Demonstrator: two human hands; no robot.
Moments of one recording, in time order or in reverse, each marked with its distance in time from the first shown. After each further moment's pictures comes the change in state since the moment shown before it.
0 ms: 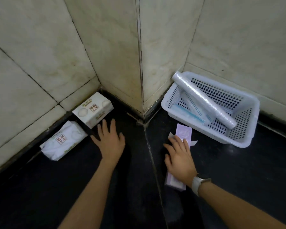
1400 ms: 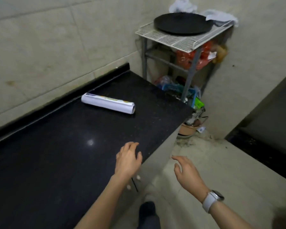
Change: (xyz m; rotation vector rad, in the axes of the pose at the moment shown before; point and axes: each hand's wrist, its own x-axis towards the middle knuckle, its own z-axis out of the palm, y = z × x) left_hand -0.833 0.384 0.188 0.105 -0.803 1.532; right_hand -0.886 0.253 -0.071 0.438 0.737 1.435
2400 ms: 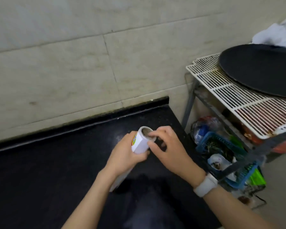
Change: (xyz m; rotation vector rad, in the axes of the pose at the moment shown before) left_hand 0.259 0.057 -0.123 -0.387 0.334 -0.192; right_hand 0.361 -0.164 -0.100 0.291 -0.265 -0.730
